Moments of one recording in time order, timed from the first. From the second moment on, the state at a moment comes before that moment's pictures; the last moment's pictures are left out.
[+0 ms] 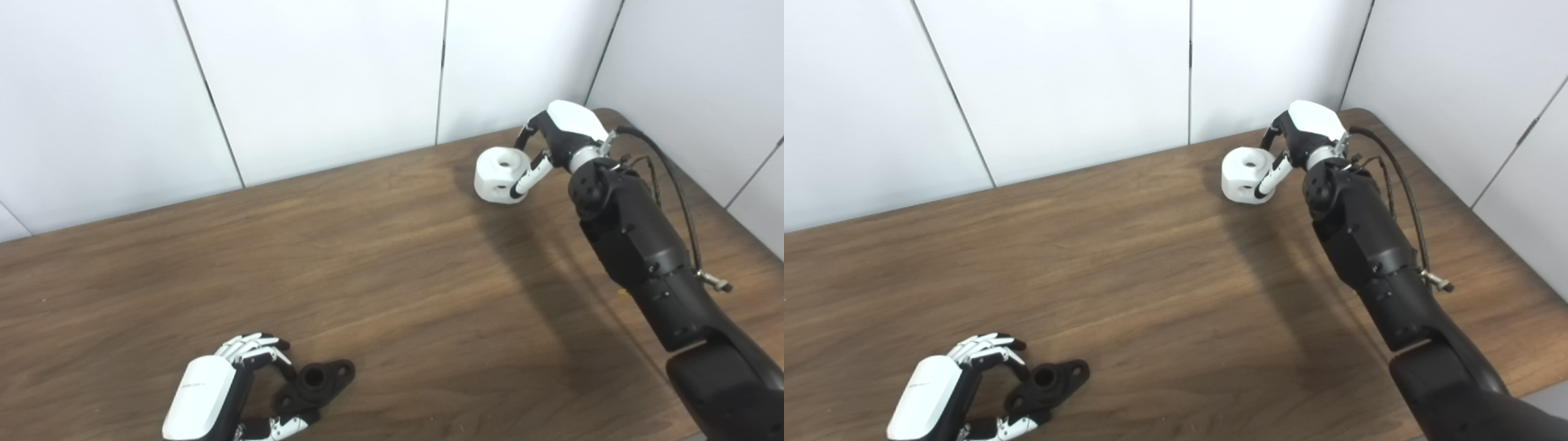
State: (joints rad) left arm 0.10 0.28 -0.29 -0.22 0.80 -0.13 -0.05; right arm -0.51 -0.54 0.05 0.18 -0.85 0.45 0.27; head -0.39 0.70
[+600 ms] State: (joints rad) left arm 0.10 0.28 -0.29 -0.22 0.80 -0.13 -0.05; right arm -0.48 -0.55 0.07 0.13 -0.82 0.43 0.21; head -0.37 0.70
